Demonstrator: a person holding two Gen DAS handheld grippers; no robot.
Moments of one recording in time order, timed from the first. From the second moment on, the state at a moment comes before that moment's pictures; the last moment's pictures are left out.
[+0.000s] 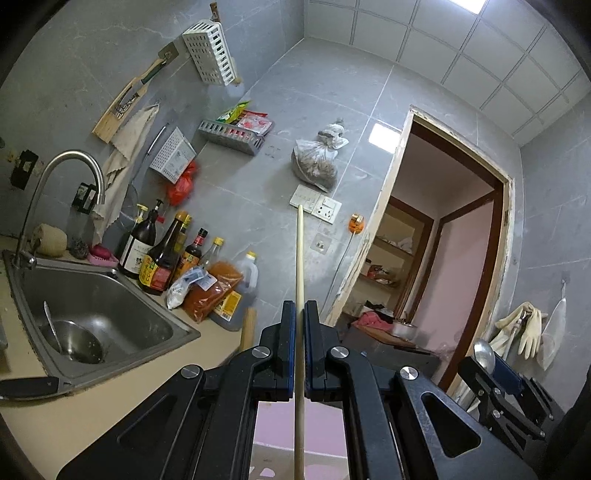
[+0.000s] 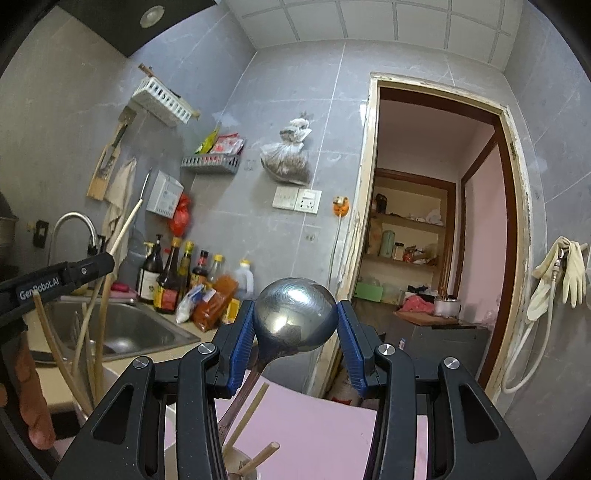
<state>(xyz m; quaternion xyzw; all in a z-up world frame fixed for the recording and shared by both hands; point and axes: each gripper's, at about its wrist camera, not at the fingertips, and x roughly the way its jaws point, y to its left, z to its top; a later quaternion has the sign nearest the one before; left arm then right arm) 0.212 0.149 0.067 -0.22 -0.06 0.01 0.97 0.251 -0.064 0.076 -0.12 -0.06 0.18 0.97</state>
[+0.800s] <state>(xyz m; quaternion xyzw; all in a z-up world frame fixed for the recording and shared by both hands) 0.216 0.139 0.028 -0.20 -0.01 0.02 0.98 0.254 -0.047 0.052 -0.16 -0.04 0.21 0.97</state>
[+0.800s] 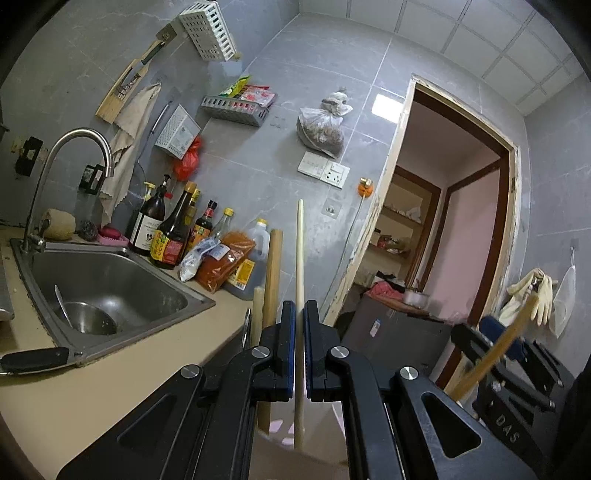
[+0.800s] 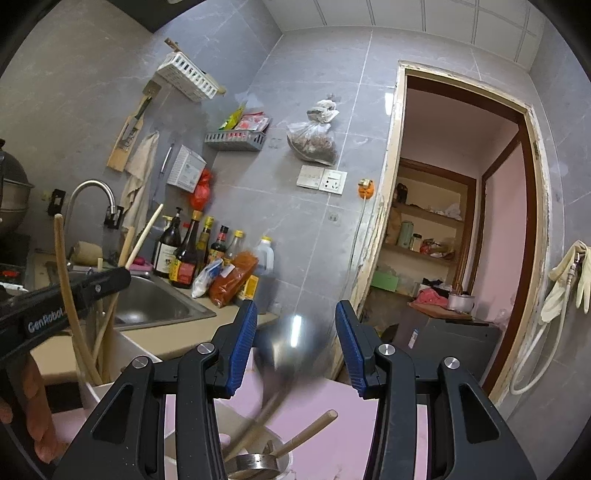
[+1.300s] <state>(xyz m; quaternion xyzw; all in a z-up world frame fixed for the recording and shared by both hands) 0.198 0.132 0.030 -0.17 0.00 0.03 0.98 0.249 -0.052 0.059 -0.12 -0.04 0.21 0.97</state>
